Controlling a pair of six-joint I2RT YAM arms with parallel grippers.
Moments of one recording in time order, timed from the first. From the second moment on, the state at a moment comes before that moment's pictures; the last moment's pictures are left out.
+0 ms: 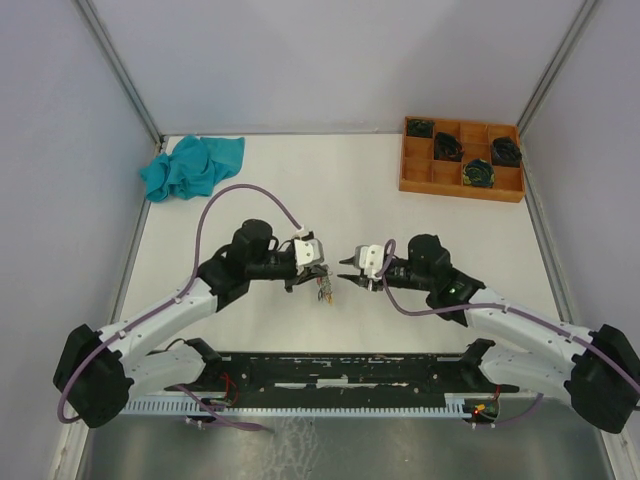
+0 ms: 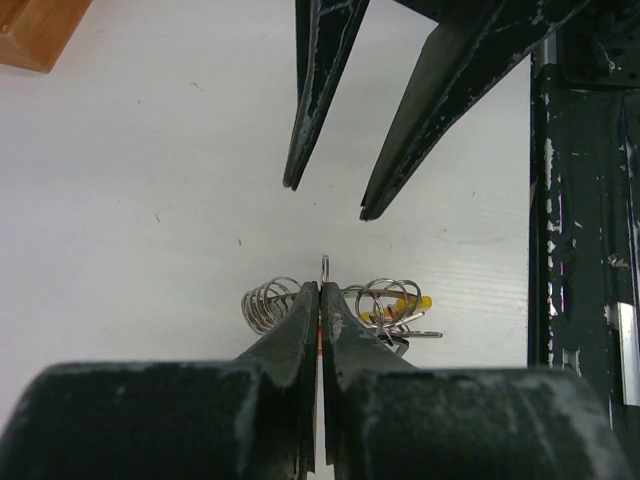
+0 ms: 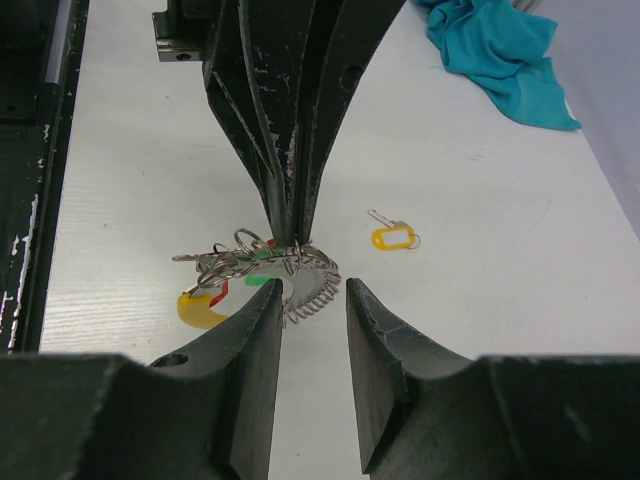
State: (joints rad) left arm -0.68 1.06 0.65 -0.04 0.64 0.42; right arm 0.79 1.01 0.53 0.28 -0.53 -0.48
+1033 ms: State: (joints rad) left arm -0.73 1.14 0.76 -0.24 0.56 0.43; right arm 0.79 1.26 0.59 0.34 -0.63 -0.44
